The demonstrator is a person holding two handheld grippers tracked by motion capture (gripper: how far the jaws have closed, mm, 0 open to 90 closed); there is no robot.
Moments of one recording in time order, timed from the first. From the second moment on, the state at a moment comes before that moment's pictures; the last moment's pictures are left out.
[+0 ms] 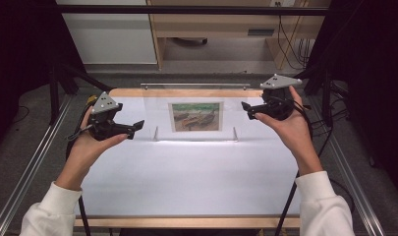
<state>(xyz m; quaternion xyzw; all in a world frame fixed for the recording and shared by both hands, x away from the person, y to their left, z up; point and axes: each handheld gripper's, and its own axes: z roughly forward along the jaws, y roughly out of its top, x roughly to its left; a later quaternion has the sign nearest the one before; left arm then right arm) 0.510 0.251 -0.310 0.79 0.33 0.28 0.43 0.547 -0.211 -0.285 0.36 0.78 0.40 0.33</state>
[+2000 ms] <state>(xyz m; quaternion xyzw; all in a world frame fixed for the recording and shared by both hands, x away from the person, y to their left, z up) 0.470 0.299 -0.436 0.77 0.39 0.26 0.42 0.459 -0.270 -0.445 0.45 0.76 0.38 0.28</state>
